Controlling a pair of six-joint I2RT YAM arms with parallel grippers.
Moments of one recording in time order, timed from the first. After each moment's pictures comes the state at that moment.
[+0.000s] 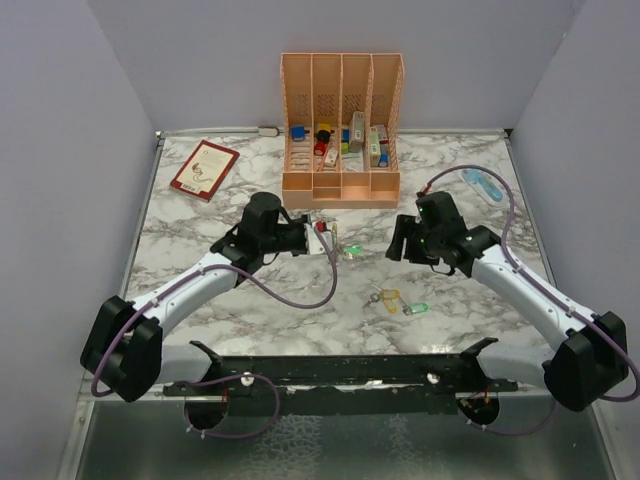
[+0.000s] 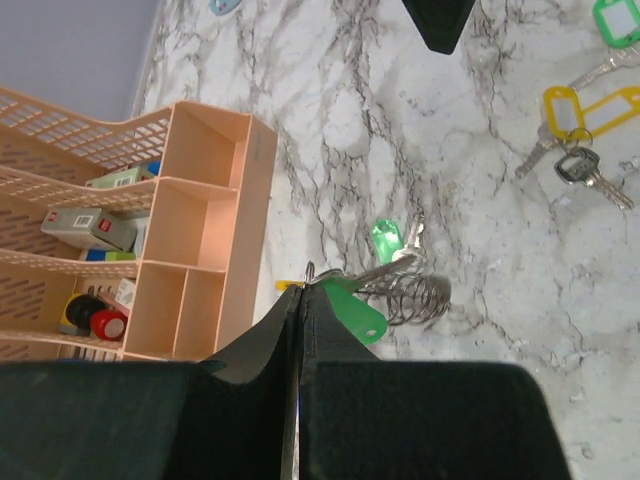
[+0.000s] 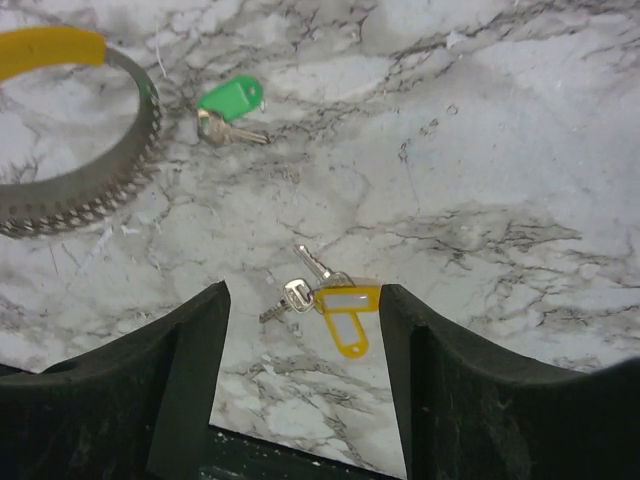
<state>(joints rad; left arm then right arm) -0.59 1.30 0.81 0.11 0.63 0.80 0.48 1.17 0.91 -0.61 0.05 0.54</state>
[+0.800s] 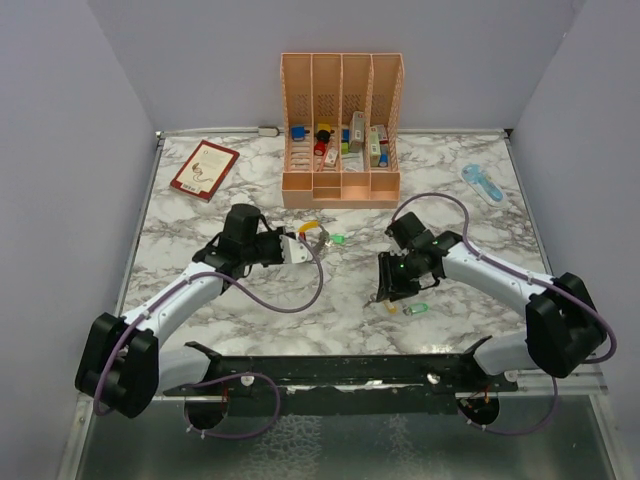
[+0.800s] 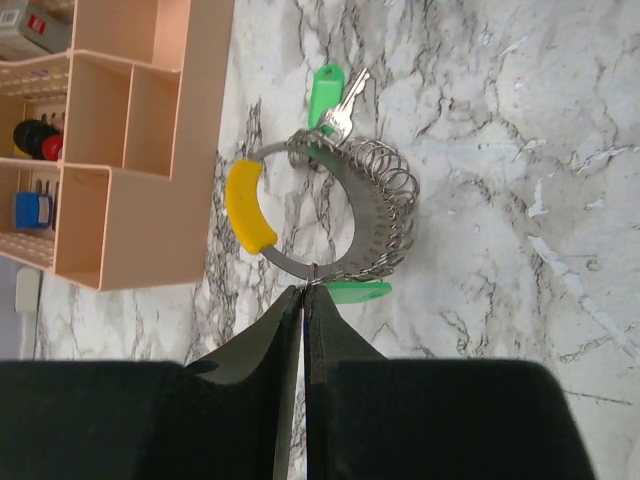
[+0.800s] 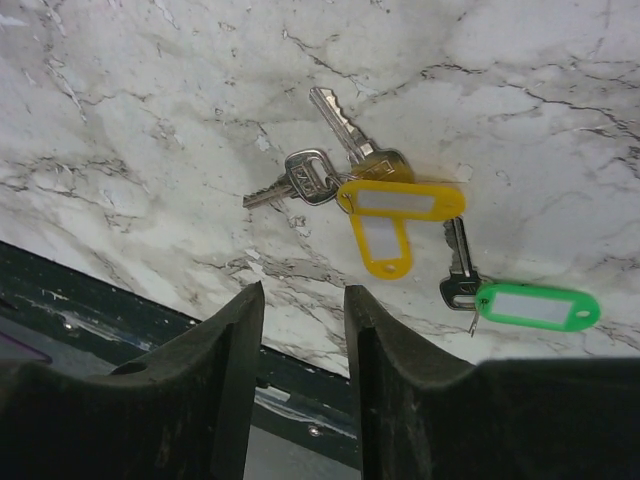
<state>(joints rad) -0.46 1.19 0.67 -0.12 0.50 1.00 0.58 1.37 0.84 -0.68 -0.21 0.52</state>
